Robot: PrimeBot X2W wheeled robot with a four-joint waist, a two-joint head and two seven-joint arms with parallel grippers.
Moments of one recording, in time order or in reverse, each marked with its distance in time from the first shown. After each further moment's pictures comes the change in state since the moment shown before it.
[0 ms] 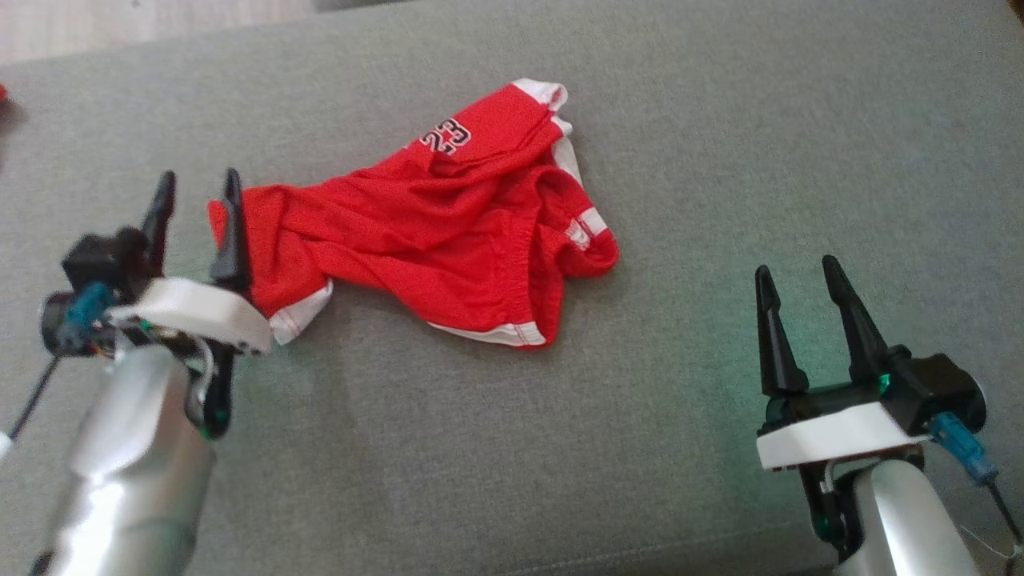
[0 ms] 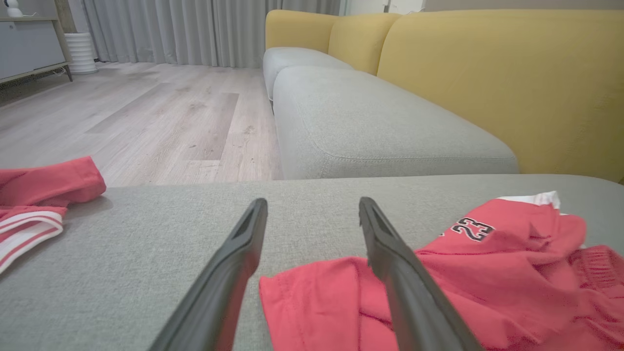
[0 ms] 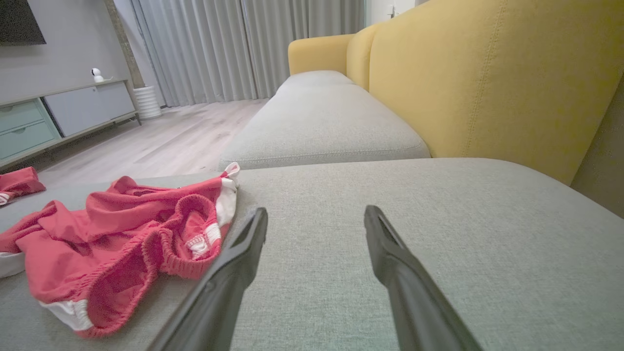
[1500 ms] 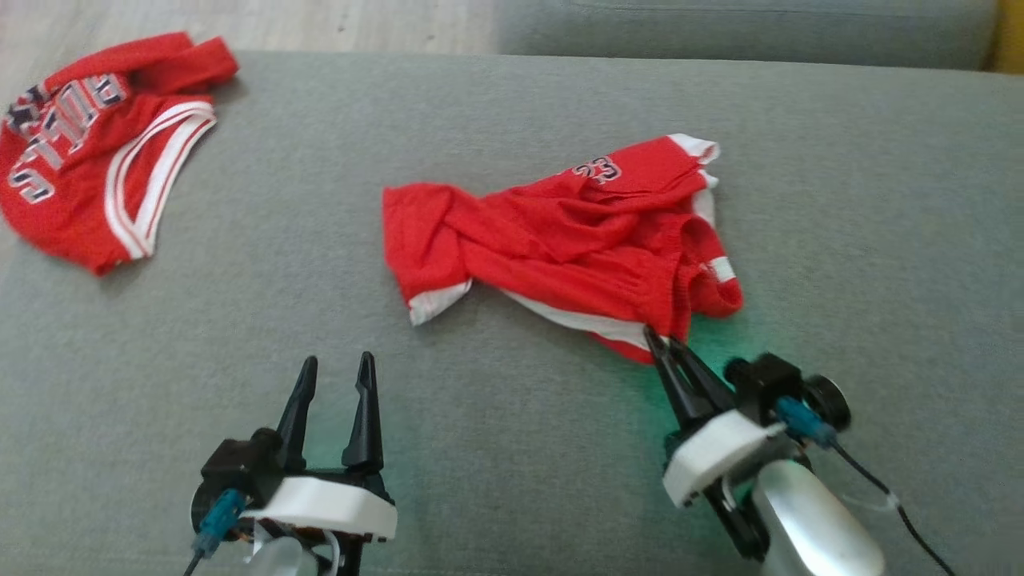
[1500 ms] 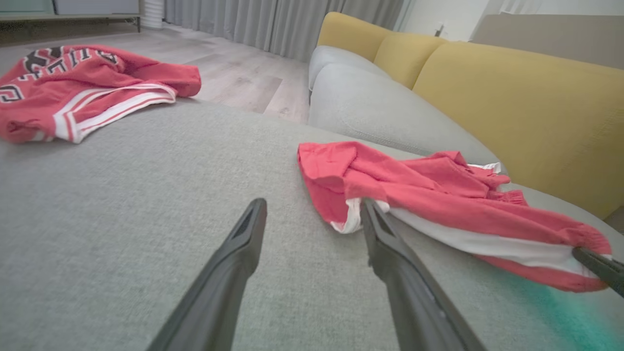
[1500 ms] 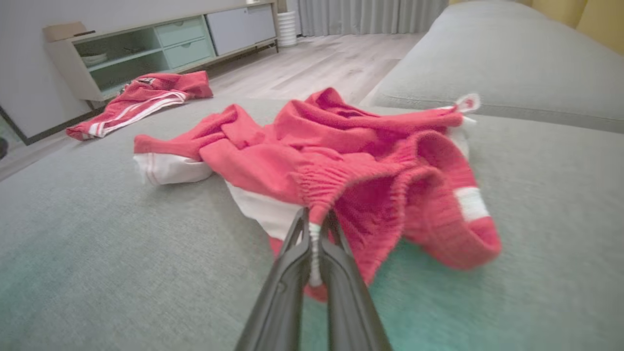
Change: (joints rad) left arm 0.499 -0.176 -0.019 -0.381 0.019 0.053 -0.017; right arm -0.183 -0.007 0.307 0.426 0.037 0.000 0.002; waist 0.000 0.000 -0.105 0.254
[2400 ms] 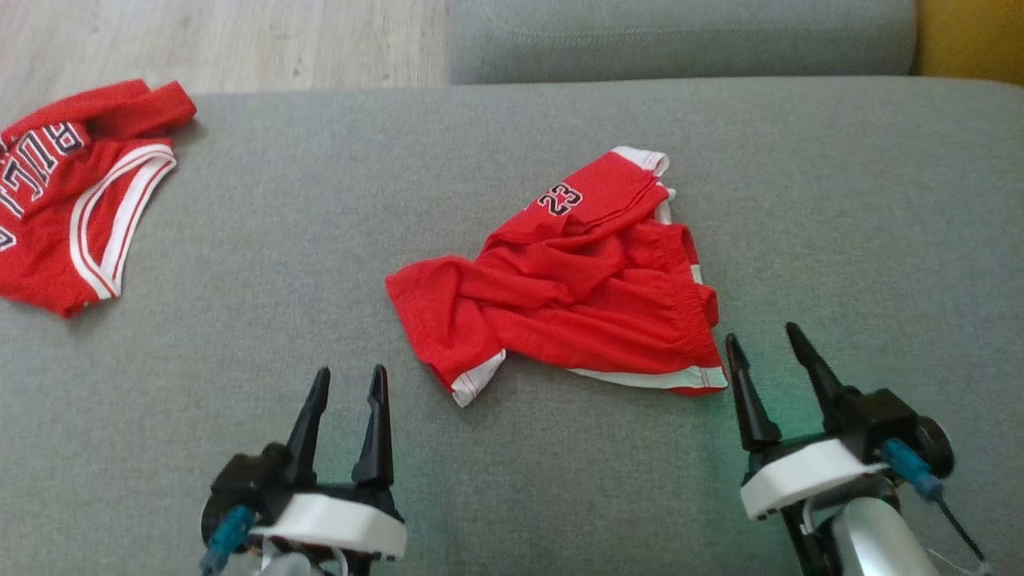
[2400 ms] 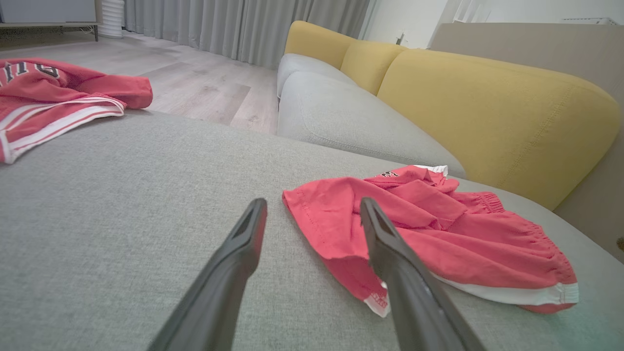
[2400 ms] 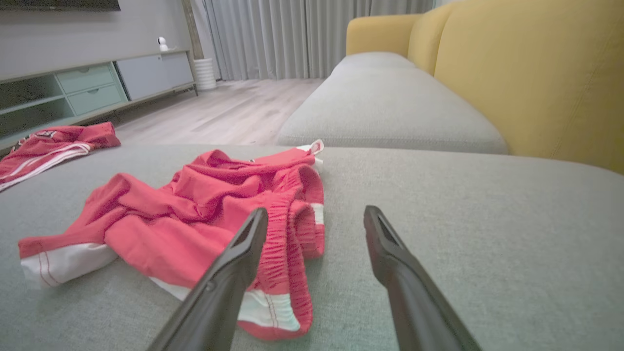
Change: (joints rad) left arm 0.031 -0.020 0.018 -0.021 0.044 -0.034 0.000; right arm 0.188 0.002 -0.267 -0.218 -0.088 0.000 -0.002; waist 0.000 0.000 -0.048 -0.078
